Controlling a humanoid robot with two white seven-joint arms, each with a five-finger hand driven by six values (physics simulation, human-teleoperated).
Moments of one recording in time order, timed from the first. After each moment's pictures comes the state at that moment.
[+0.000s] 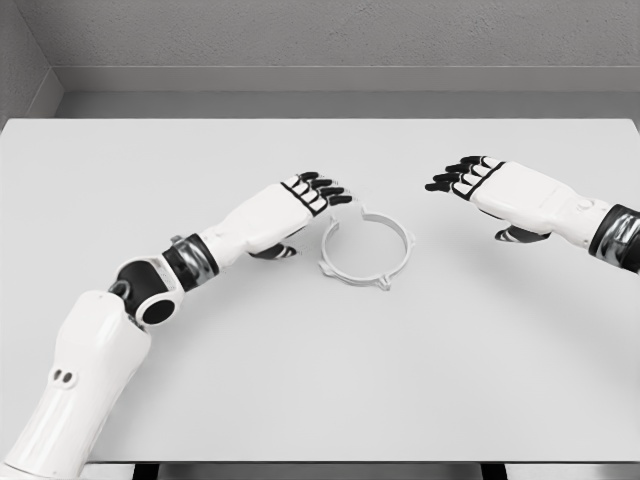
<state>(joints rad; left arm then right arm) -0.36 0.21 -0.33 -1.39 -1.00 -0.61 -0.17 -0.44 -0.91 0.56 -1.68 0.52 -0.36 0.27</state>
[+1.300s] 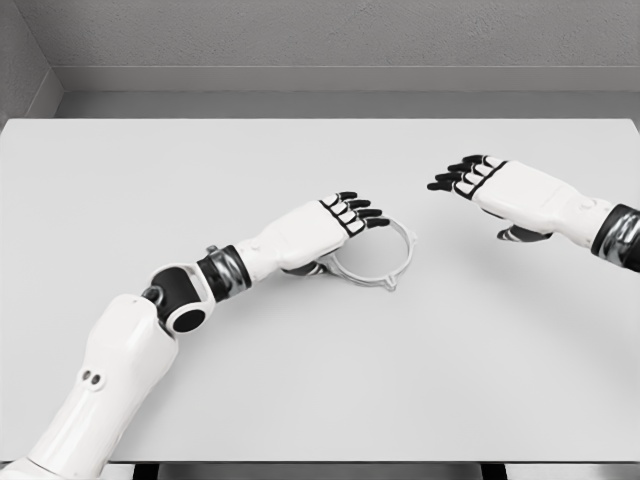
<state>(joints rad) -0.37 0.15 -0.43 -1.36 -1.02 -0.61 -0.17 -0.43 -0.92 0.55 -1.68 0.52 -0.36 0.26</state>
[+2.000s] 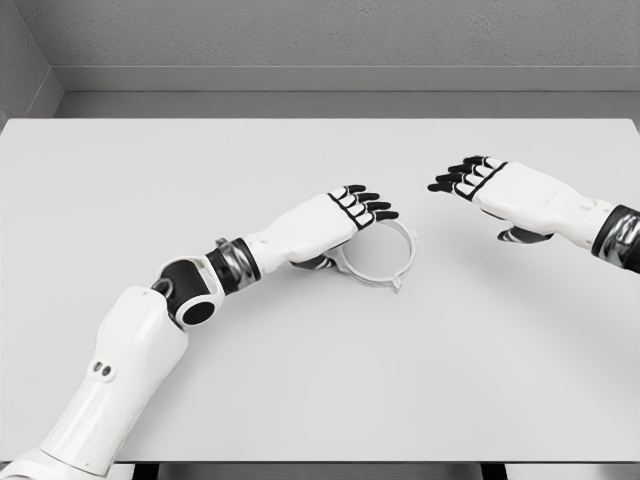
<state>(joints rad) -0.40 0.12 -0.43 -1.33 -1.03 -0.61 -0.18 -0.43 -0.92 0.55 -1.68 0.52 -0.36 0.26</state>
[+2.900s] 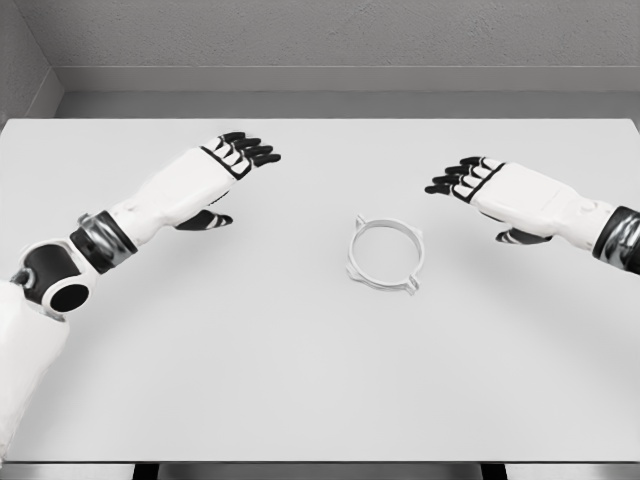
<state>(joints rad) -0.35 0.35 -0.27 -1.49 -0.85 -0.61 -0.17 -0.41 -0.93 0.53 -1.71 0.52 -0.37 0.27</state>
